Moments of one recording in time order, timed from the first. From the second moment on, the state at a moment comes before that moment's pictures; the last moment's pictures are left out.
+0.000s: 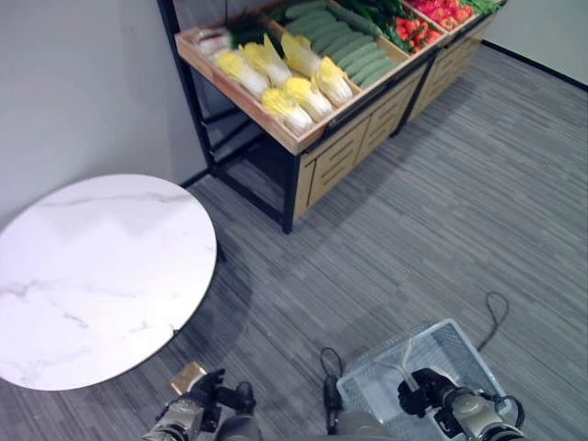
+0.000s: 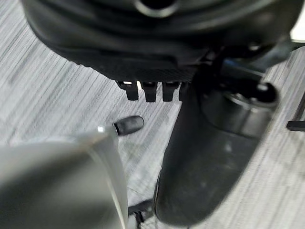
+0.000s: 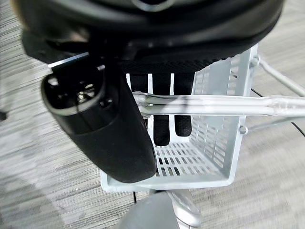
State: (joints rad) left arm -0.16 0.27 -0.20 1.27 -0.12 0.02 -0.02; right arm -0.06 -0.42 0.32 1.07 -0.02 0.03 0.11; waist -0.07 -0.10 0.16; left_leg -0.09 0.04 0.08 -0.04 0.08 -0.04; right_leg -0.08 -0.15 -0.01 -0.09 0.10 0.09
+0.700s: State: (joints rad) left arm -0.17 0.33 -0.15 1.27 -0.08 0.03 0.01; right arm -0.19 -0.36 0.36 1.09 -0.02 0.05 0.10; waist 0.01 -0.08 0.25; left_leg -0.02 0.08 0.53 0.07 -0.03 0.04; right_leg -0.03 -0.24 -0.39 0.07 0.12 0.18
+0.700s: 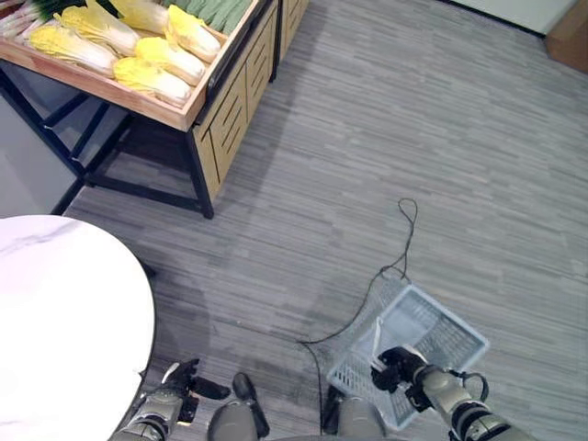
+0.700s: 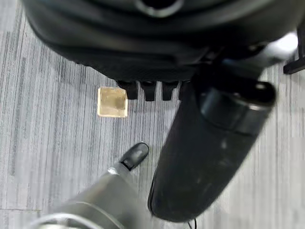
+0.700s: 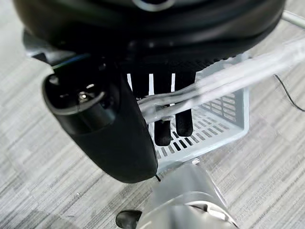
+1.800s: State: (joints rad) left arm -0.16 0.29 -0.19 1.25 -0.13 0.02 0.01; right arm -0.19 -0.33 0.36 1.17 0.02 0.04 0.07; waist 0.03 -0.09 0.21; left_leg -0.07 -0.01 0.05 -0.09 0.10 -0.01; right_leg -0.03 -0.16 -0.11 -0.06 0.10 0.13
